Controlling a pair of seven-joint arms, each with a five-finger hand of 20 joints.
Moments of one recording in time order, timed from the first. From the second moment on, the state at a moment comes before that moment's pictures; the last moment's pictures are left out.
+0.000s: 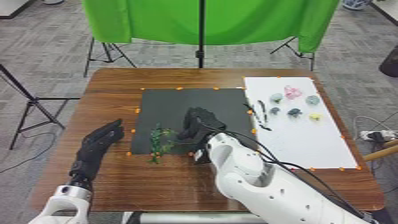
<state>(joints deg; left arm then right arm) 124.0 -65.9 -96.3 -113.8 65.7 1.9 8.6 -67.2 -62.8 31.7 -102.0 -120.5 5.3 33.8</state>
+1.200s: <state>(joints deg) 124.5 -65.9 -96.4 -113.9 65.8 1.1 7.7 -76.6 -56.4 39.2 -113.4 -114.7 -6.1 38.7</state>
